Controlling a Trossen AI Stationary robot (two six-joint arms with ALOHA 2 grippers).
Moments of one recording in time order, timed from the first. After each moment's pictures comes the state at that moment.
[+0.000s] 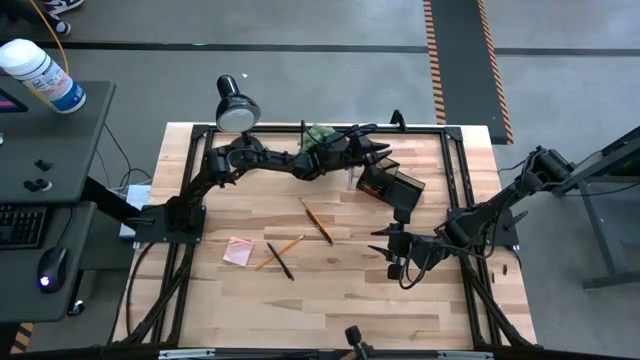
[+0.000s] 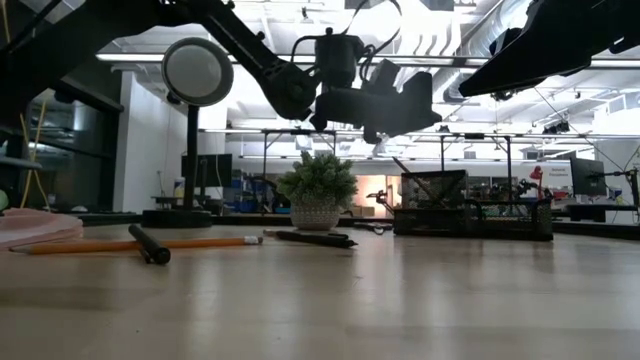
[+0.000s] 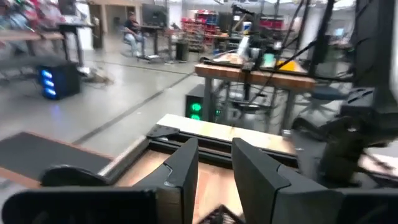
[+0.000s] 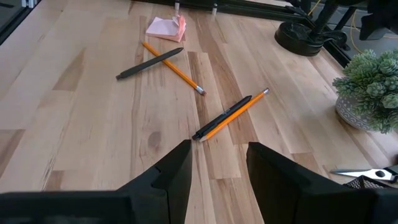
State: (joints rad) left arm 0.39 2.28 1.58 0.68 0.01 -0.06; right arm 0.57 1.23 0.59 0.03 0.69 0.26
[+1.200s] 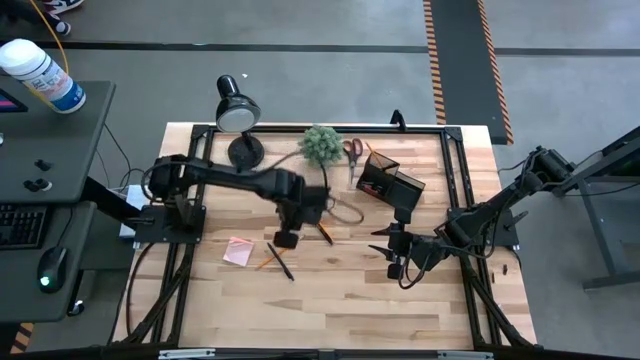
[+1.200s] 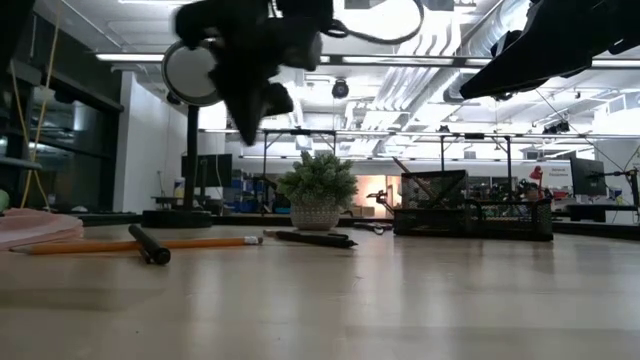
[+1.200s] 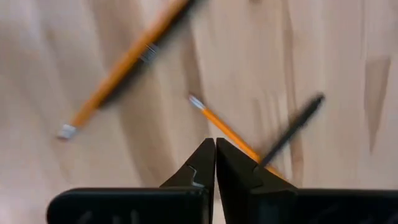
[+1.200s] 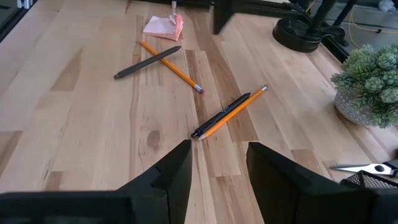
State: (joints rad) left arm 0.10 1.84 1.50 -1.11 0.14 0.16; right arm 0.57 1.23 0.59 0.02 0.69 0.29
